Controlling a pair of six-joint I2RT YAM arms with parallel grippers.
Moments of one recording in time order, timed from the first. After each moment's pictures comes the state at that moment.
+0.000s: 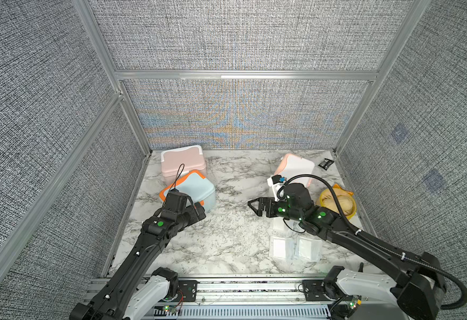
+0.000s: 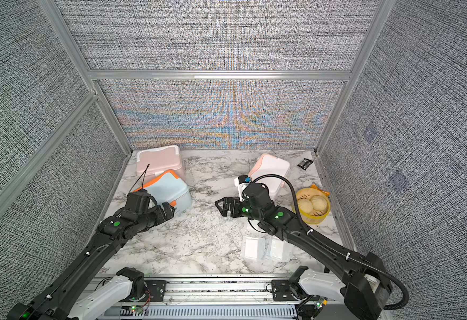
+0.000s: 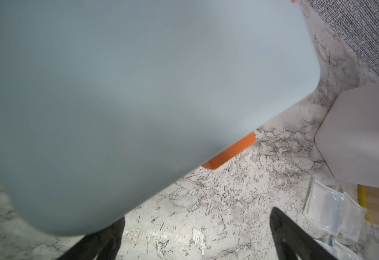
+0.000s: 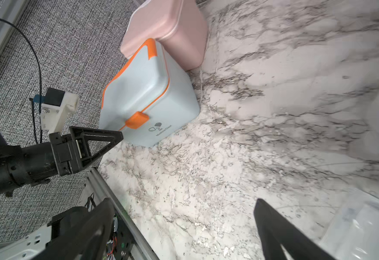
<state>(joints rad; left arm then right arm) -0.33 0.93 0.74 -0.70 0.01 -0.70 0.71 1.13 0.86 -0.24 -0.18 0.64</state>
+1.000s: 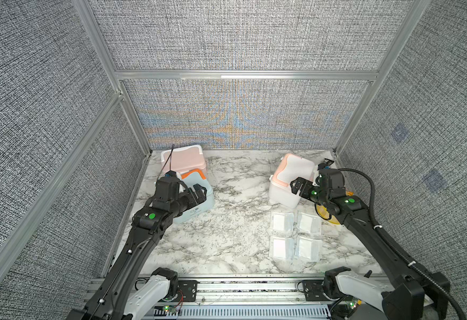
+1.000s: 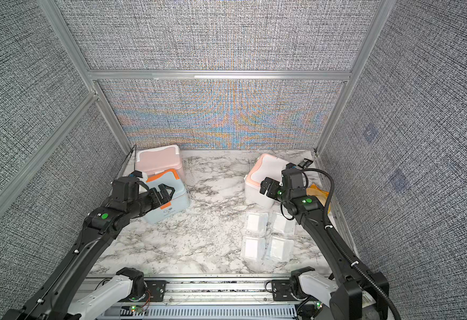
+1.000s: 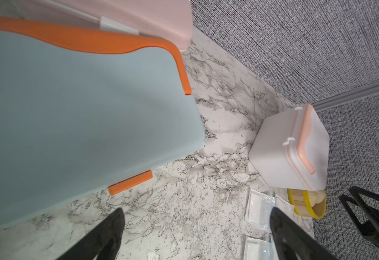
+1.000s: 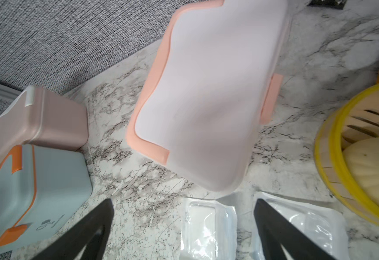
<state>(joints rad) -0.34 1.01 0.98 -0.66 0.13 -0.69 0.21 1.16 0.96 -0.50 -0.04 0.55</state>
